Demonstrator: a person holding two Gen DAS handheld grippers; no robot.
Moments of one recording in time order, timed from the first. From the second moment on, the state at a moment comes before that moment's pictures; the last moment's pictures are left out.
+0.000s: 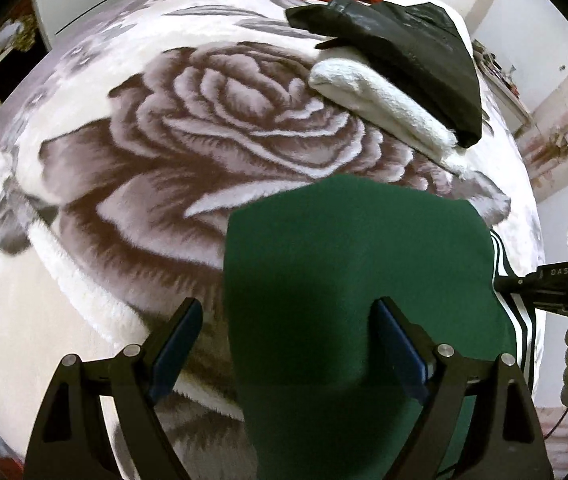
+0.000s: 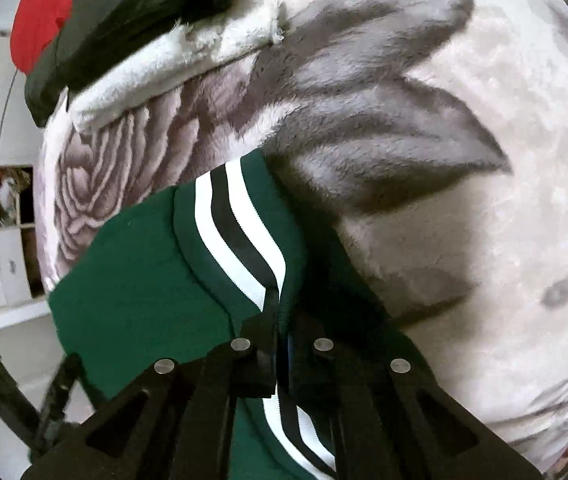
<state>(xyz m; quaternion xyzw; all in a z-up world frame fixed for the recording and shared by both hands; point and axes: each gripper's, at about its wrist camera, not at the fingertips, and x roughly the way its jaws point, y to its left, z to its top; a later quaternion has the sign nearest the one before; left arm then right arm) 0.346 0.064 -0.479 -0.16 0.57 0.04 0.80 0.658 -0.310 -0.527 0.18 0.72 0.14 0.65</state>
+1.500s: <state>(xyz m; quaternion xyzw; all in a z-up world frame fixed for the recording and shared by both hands) 0.234 0.110 -0.491 -0.30 0.58 0.01 0.76 0.553 -0.388 -0.540 0.22 0.72 0.22 0.62</state>
